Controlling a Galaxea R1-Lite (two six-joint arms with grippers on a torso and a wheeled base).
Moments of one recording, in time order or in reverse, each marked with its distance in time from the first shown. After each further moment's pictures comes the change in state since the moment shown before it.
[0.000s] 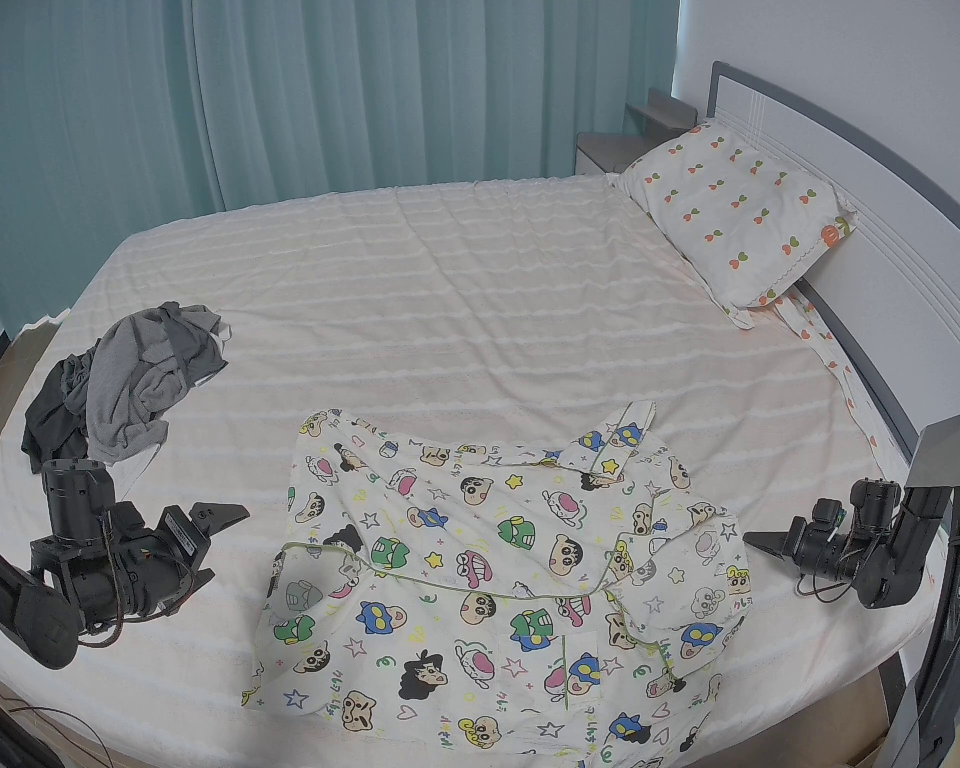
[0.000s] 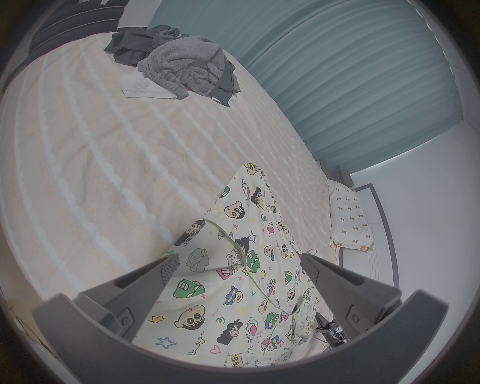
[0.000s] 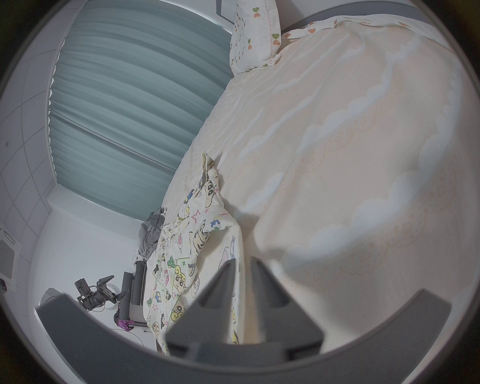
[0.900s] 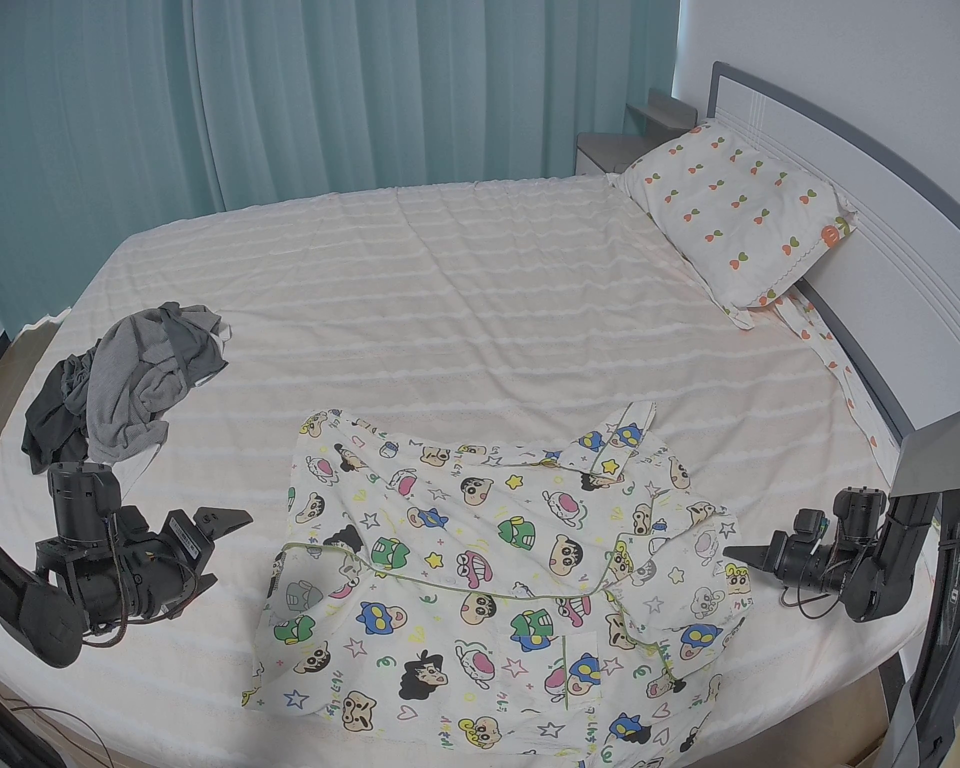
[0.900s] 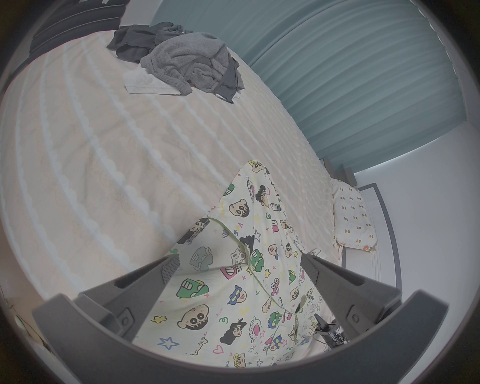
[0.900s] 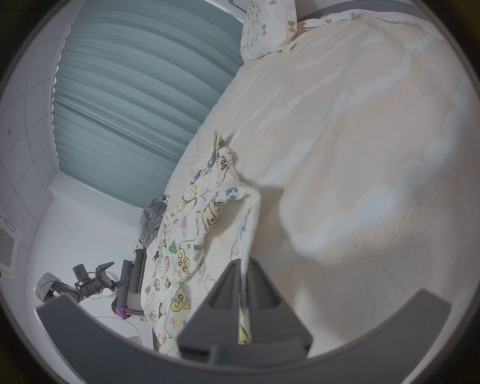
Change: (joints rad) left arm 0.000 0.025 -0.001 0.000 0.002 0.000; right arm 0.082 0.016 0.051 -0.061 -0.042 -0.021
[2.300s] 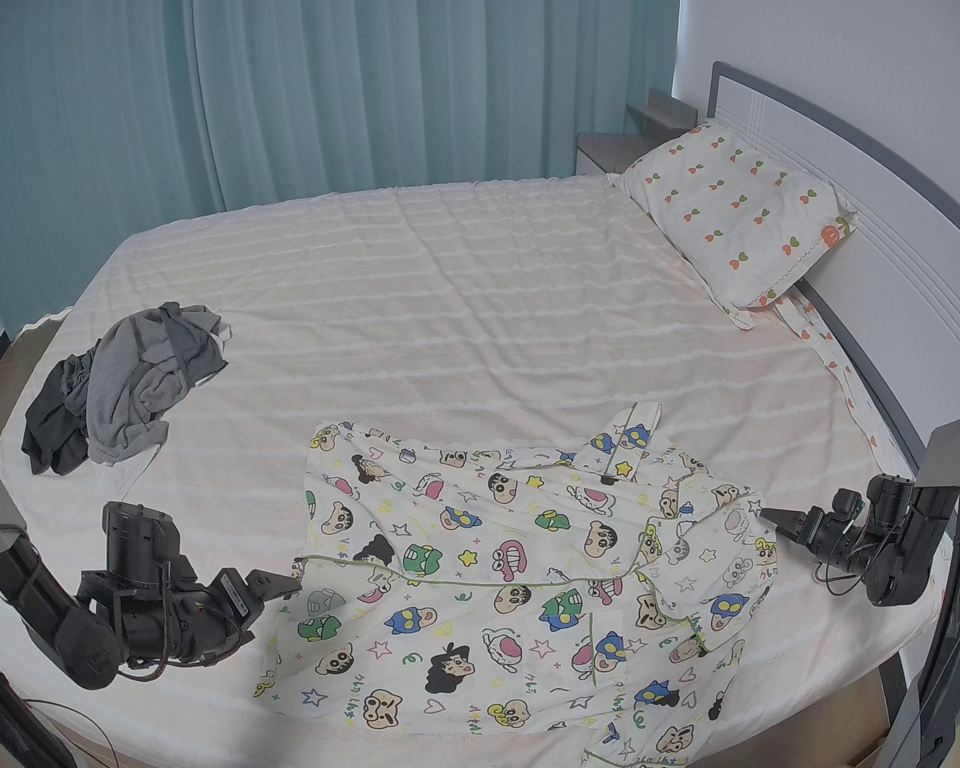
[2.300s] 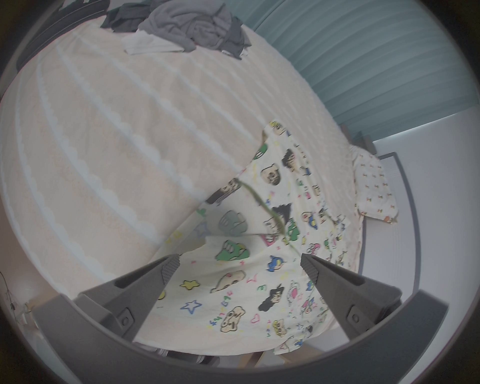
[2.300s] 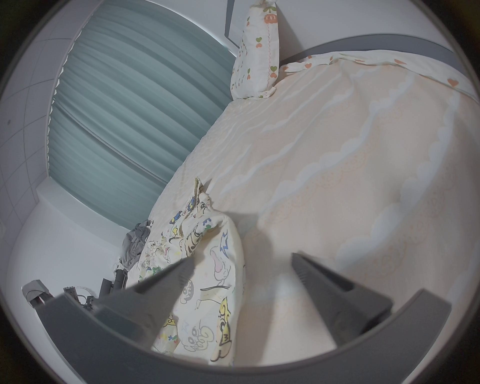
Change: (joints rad) left arm -0.149 0.160 0.057 0.004 0.032 0.011; right arm -0.153 -0.001 -0.060 -0.036 -0.027 -0.028
